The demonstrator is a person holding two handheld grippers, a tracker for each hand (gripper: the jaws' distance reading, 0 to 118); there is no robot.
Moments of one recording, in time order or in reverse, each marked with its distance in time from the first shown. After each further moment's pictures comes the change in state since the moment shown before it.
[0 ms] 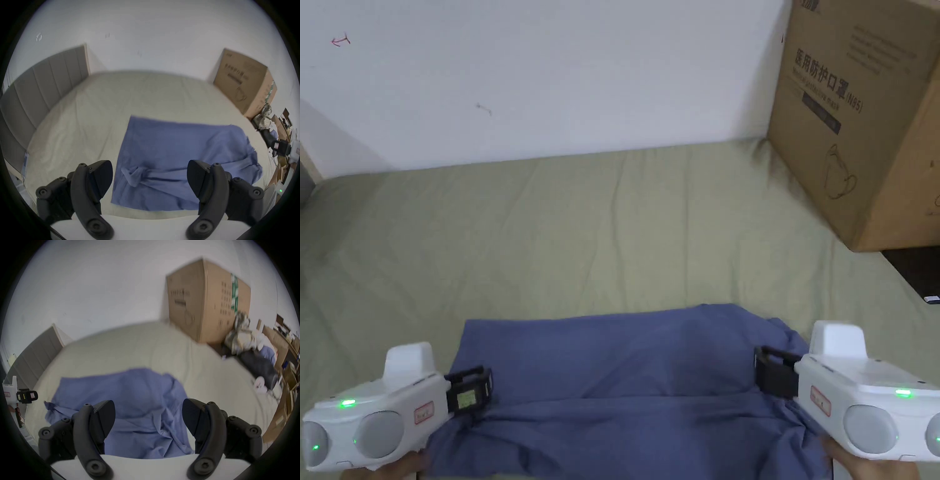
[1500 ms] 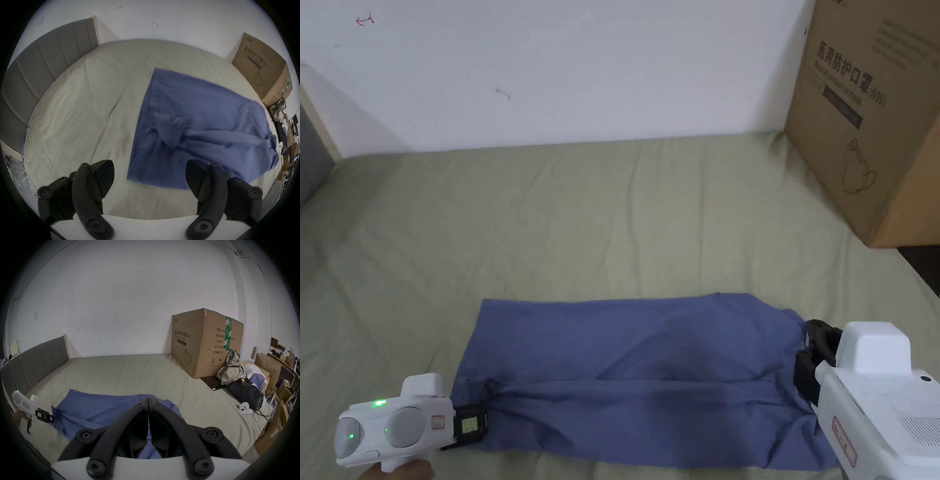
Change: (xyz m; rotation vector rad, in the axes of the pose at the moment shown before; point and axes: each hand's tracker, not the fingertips) left arm -0.050 -0.068 -0.078 -0.376 0.125 0.067; right arm -0.040 -0.012 0.063 0.213 -0.041 0.086
